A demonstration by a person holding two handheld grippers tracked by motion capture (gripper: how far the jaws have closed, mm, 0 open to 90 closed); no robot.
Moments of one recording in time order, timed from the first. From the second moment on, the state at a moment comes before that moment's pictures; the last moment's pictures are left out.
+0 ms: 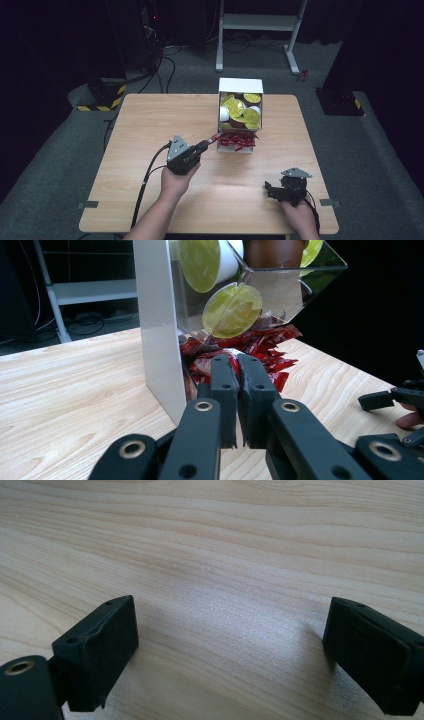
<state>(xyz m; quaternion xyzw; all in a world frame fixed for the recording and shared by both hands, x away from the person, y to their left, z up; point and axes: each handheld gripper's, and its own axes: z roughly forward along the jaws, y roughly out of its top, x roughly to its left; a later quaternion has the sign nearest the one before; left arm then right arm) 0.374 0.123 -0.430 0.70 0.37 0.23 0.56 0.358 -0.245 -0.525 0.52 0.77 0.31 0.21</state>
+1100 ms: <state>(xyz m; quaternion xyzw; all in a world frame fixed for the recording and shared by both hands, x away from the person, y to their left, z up) 0.363 0.172 -0.426 0.69 0.39 0.26 0.56 0.358 -0.245 -0.525 0.52 0.77 0.31 0.21</state>
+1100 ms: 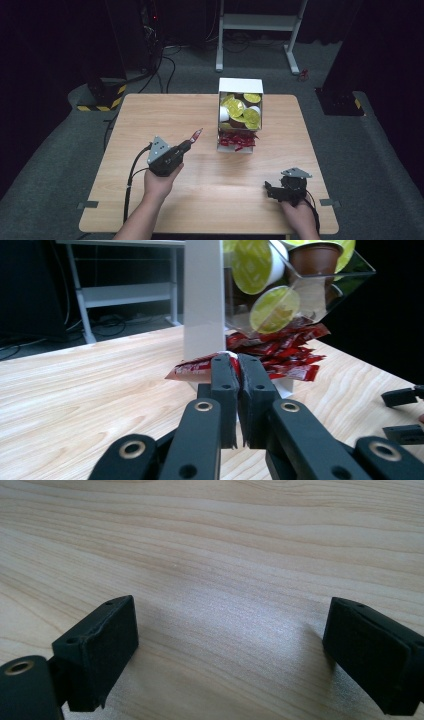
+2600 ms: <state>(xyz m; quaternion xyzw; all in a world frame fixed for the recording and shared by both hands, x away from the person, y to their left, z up) 0.371 0.276 -0.446 0.67 0.45 0.29 0.52 0.359 -0.244 -0.525 0.52 0.77 0.31 0.21</state>
